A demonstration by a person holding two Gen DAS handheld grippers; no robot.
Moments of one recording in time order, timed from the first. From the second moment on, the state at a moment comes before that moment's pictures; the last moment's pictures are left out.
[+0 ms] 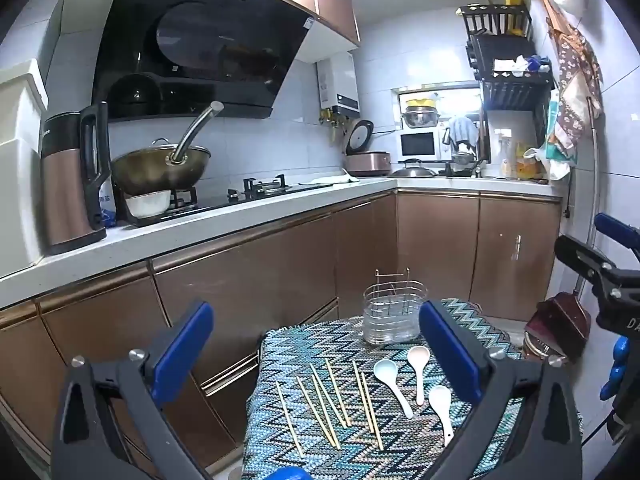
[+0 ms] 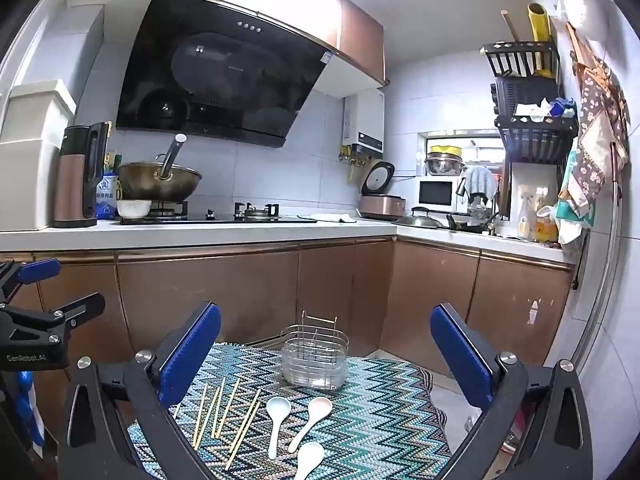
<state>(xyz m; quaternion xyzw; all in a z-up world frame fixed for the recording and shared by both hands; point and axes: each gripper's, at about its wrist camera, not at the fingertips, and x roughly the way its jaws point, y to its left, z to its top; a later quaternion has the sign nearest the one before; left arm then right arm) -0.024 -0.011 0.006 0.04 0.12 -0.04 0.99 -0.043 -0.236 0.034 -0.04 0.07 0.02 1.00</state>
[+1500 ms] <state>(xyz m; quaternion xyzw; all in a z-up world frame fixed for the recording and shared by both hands) 0.015 0.017 0.012 -0.02 0.05 0.07 1.00 0.012 -0.227 0.024 -0.08 0.08 0.03 0.99</state>
